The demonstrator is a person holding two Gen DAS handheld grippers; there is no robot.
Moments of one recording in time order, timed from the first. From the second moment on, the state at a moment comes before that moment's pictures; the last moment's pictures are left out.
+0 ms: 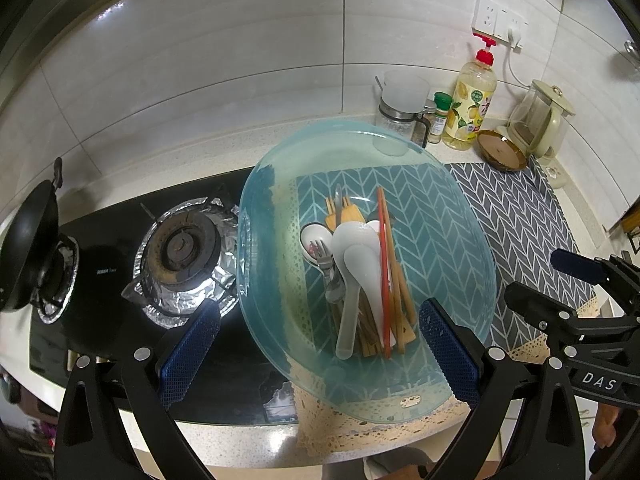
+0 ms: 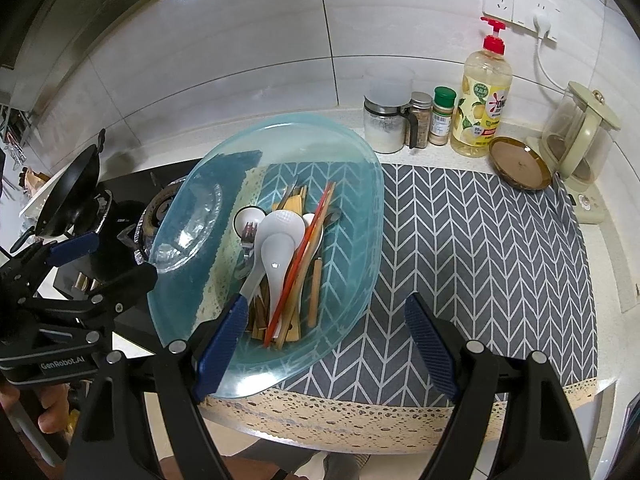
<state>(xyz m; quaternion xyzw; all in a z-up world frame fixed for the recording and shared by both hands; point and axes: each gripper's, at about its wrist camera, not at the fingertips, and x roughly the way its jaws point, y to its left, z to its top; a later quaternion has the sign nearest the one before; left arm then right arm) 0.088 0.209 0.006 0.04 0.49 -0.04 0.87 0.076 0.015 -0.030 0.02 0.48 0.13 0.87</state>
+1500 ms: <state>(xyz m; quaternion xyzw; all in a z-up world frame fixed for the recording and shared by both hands) 0.092 0.211 0.006 0.04 0.49 -0.04 0.87 0.076 0.018 -0.029 0.01 0.48 0.13 0.87</state>
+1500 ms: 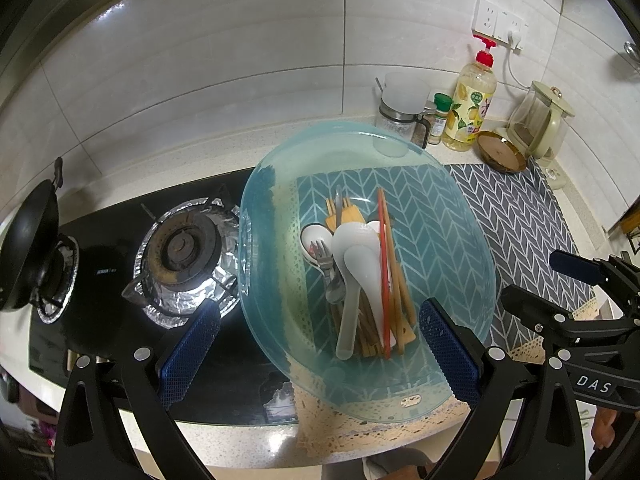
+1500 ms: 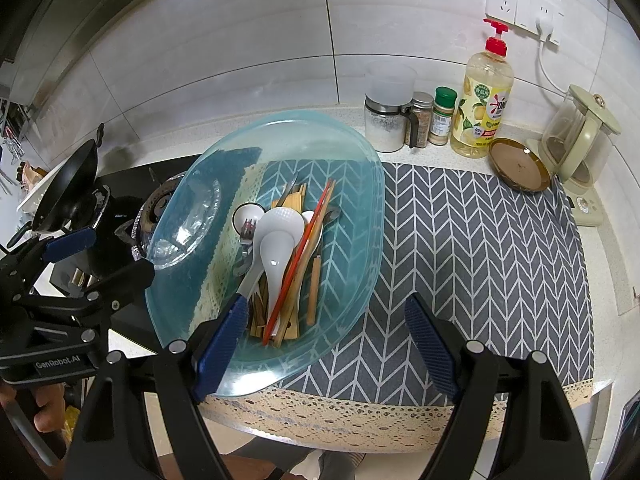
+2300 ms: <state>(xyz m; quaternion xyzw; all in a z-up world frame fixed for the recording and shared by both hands) 0.092 0.213 0.005 0.04 0.50 -0.04 0.87 0.076 0.017 -0.028 0.01 0.48 0.13 0.87</state>
